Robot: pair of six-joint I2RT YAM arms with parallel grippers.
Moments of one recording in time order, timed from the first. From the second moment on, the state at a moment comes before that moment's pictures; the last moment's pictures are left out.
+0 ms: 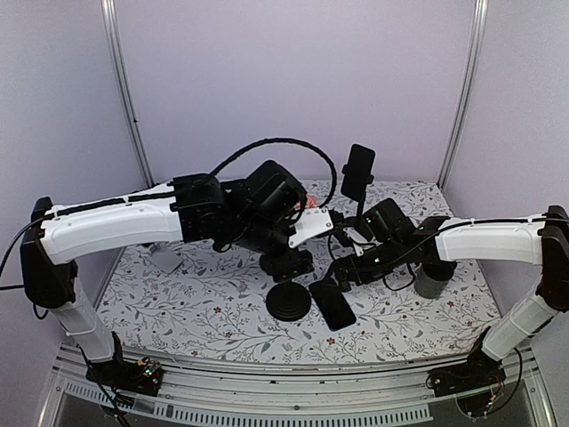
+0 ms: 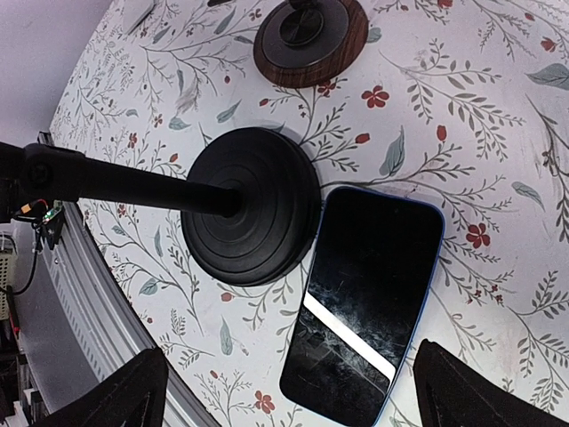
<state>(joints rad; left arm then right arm) -1.17 1.70 1.61 -0.75 -0.19 0.32 0.77 1.53 0.94 -0.34 -0.35 0.35</state>
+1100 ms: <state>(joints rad) -0.81 1.37 1.32 -0.67 -0.13 -0.40 0.87 1.82 1.19 -0.70 -0.11 0.40</state>
